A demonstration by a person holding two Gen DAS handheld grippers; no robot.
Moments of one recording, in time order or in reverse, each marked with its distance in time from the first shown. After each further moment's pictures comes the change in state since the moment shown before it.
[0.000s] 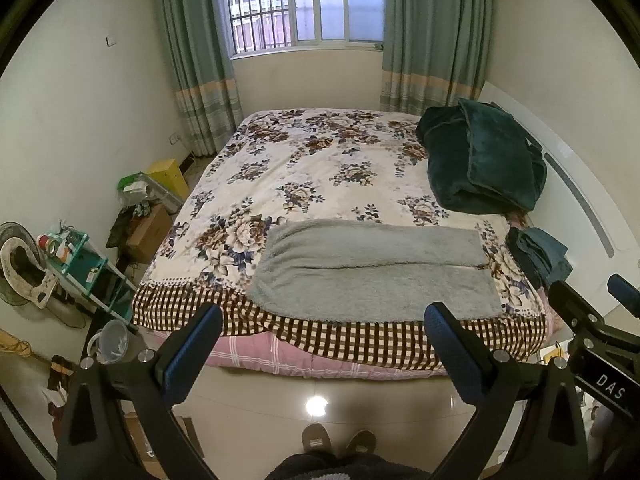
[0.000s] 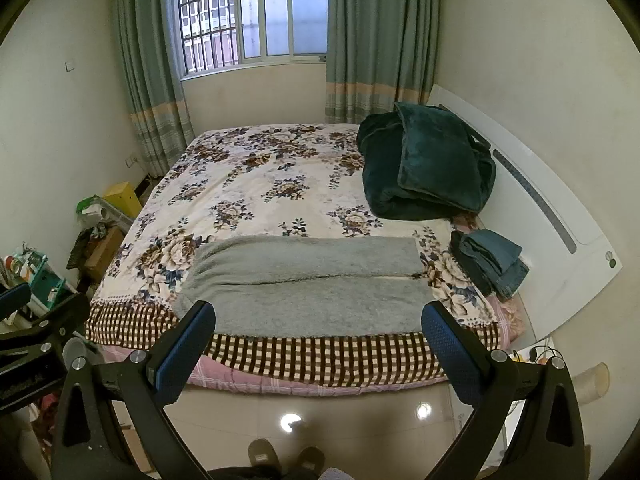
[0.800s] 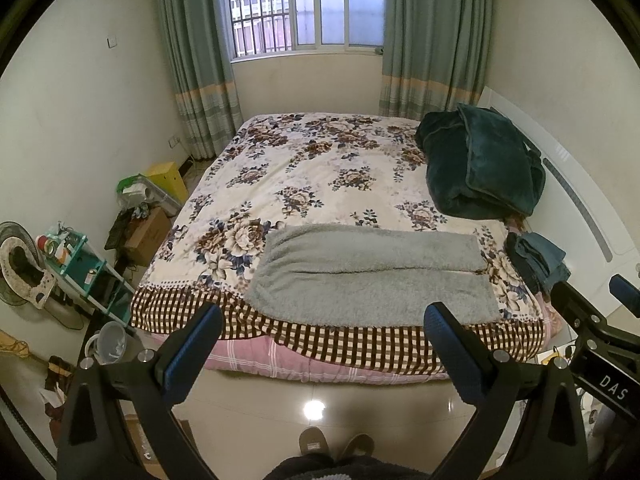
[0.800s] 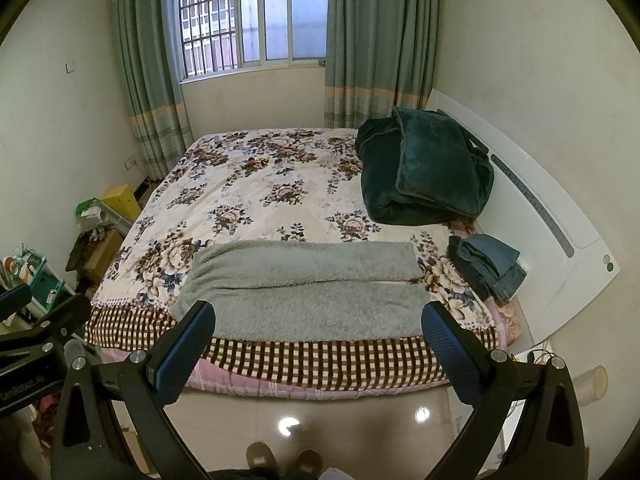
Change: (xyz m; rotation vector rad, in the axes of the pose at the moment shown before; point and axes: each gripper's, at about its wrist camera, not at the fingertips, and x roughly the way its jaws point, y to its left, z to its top) left arm 0.001 -0.002 0.004 -0.007 -0.005 -0.006; right arm -0.008 -0.005 0.002 -0.001 -0.013 -0.001
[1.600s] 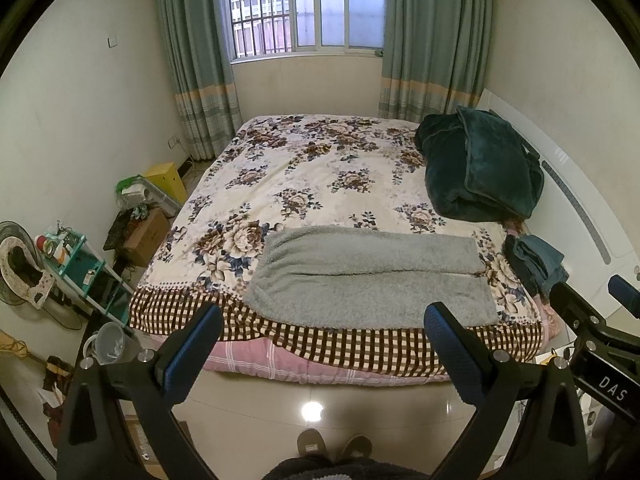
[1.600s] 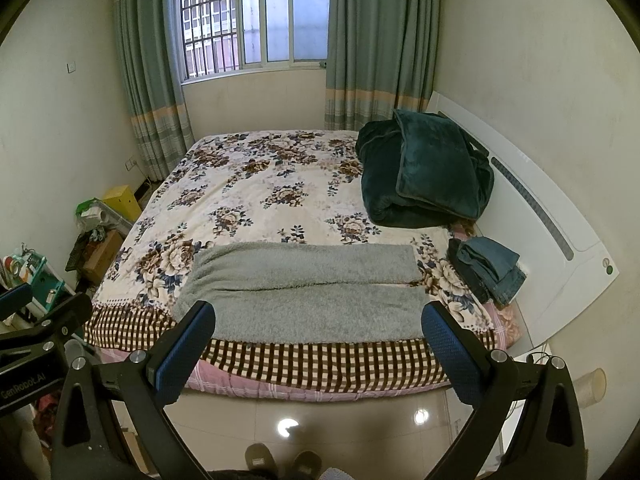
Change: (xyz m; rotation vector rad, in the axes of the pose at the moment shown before) left arm -0.002 -0.003 0.007 -0.002 -0.007 0.001; right arm -0.004 -0.001 0.002 -0.003 -0.004 -0.002
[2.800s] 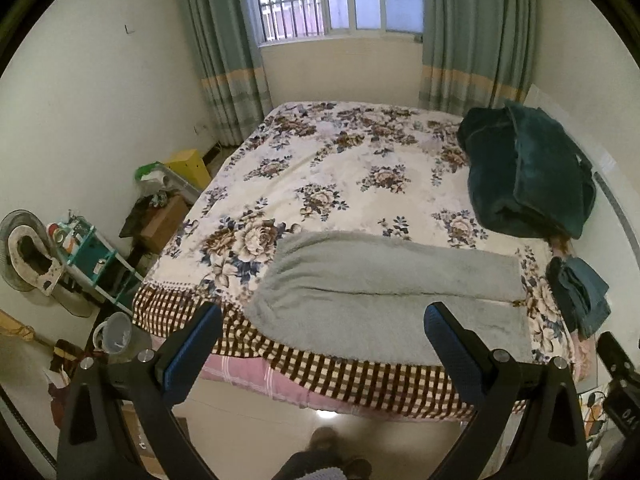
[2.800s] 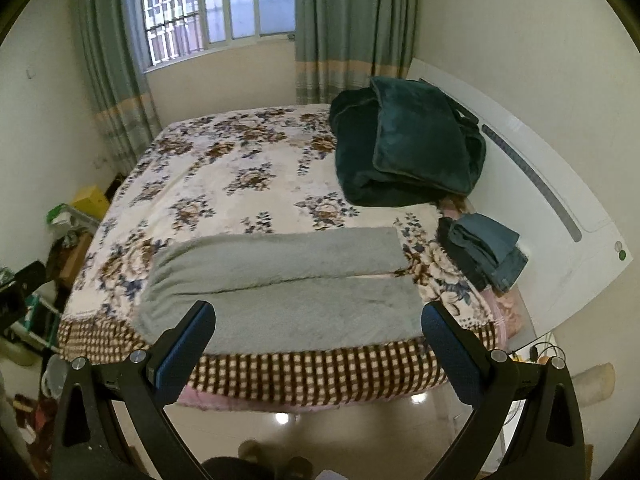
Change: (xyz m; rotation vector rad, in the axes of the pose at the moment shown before) left arm 0.148 -0.039 0.059 -0.062 0.041 0.155; right arm 0.162 -0.061 0.038 0.069 0.089 -0.070
